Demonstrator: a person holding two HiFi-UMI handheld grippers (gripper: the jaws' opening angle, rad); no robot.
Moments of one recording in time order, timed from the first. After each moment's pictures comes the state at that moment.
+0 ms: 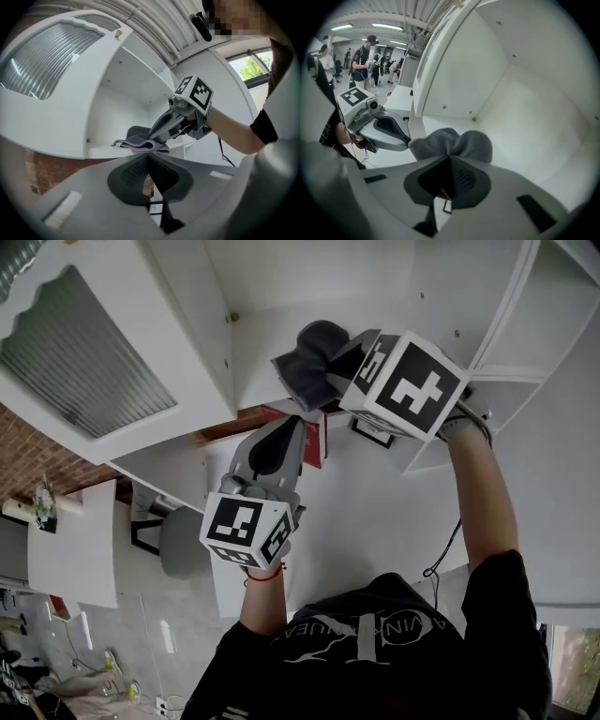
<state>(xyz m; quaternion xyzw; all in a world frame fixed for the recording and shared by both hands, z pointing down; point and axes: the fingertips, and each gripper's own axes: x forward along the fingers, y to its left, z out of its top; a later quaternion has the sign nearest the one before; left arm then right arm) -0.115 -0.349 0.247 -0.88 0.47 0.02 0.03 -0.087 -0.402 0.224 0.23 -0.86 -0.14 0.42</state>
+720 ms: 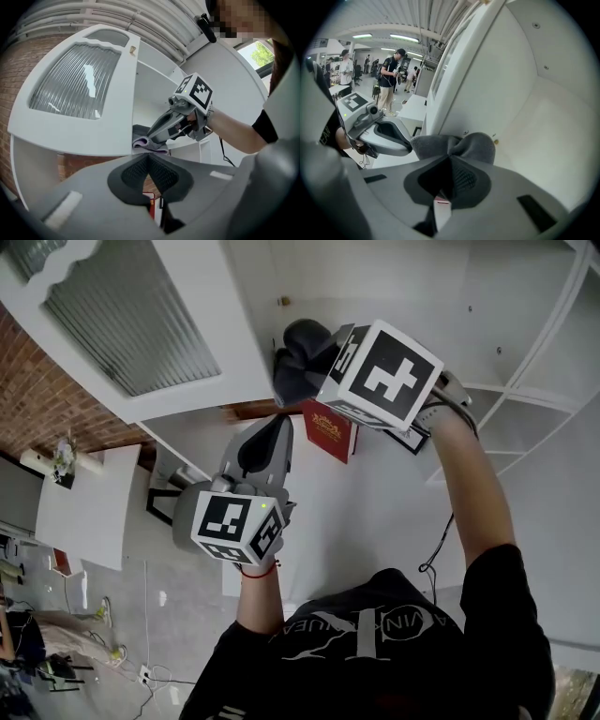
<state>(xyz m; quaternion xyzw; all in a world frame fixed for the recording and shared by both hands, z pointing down) -0.186 -0.324 0.242 -0.83 0.56 0.01 0.03 -0.176 -0.378 0.217 0.13 -0.90 -0.17 0.39</state>
